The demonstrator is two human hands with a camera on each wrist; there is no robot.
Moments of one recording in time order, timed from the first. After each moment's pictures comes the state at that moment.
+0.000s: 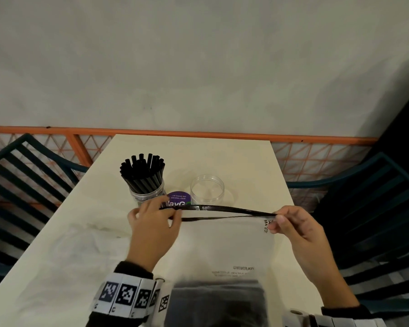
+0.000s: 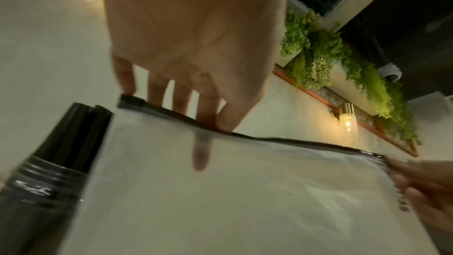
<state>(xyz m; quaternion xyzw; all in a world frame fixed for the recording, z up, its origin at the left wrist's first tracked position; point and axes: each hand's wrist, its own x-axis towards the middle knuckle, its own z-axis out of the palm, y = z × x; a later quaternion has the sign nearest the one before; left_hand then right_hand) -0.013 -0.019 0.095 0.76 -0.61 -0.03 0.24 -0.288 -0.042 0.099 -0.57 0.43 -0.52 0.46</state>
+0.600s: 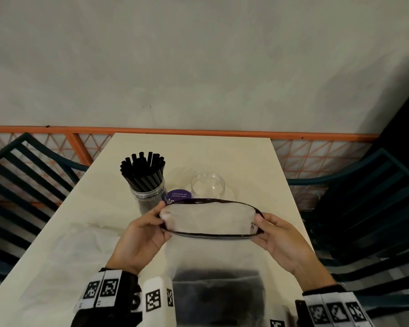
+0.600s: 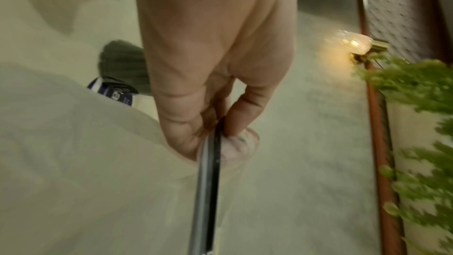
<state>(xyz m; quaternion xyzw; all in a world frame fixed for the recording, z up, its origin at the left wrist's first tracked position) 0.010 -0.014 0.095 0.34 -0.16 -0.70 0.61 -0.258 -0.057 0.087 -0.29 0.46 -0.43 0.72</state>
